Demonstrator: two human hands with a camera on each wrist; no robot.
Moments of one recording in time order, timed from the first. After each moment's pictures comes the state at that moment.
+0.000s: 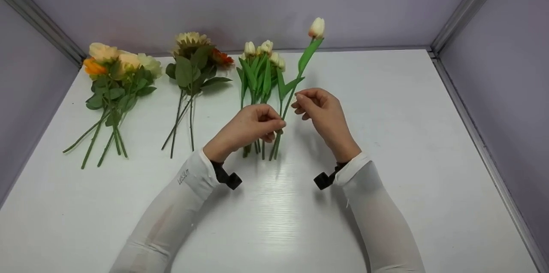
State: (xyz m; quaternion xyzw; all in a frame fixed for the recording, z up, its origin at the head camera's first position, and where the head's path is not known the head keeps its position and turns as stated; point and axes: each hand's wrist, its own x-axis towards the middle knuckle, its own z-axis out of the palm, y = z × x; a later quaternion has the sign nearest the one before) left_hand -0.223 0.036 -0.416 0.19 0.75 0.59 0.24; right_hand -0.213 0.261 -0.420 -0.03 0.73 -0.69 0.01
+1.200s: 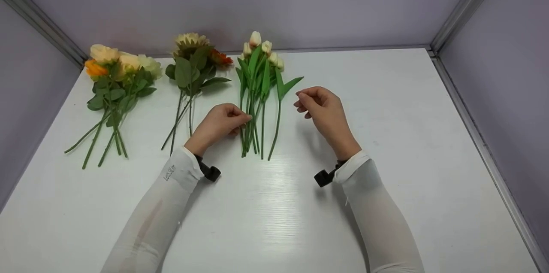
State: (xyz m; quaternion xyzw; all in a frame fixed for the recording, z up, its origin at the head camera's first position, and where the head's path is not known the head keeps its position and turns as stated) left_hand -0.254 -0.024 -0.460 0.06 0.84 0.51 0.18; right_hand -0.216 0.267 -0.422 -0.02 0.76 -0.65 0.00
